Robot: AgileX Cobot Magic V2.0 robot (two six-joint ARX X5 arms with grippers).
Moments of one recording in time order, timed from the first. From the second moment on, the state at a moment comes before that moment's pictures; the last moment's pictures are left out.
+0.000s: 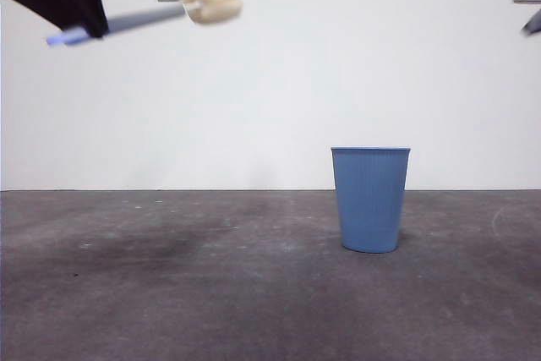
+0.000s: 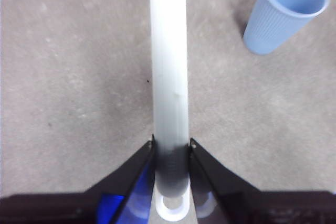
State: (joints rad) left arm -0.63 1.02 1.01 -0.77 -0.12 -0.22; right arm 0.22 0.83 0.81 -0.64 -0.48 0.06
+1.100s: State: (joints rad) left arm -0.63 0.95 1.01 -0.86 -0.08 -0.16; right arm 0.53 1.36 0.44 0.41 0.03 0.13
